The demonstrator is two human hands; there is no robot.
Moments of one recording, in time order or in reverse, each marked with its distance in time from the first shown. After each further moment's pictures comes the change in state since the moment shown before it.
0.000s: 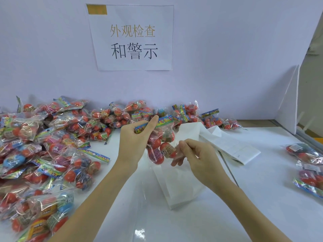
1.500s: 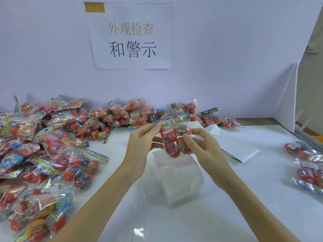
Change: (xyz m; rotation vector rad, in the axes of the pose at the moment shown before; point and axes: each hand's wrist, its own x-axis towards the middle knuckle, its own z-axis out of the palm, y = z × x) left_hand -0.014 0.000 0.014 -0.198 -0.191 -0.225; right_hand 0.004 0.002 -0.013 0.305 0.073 0.131
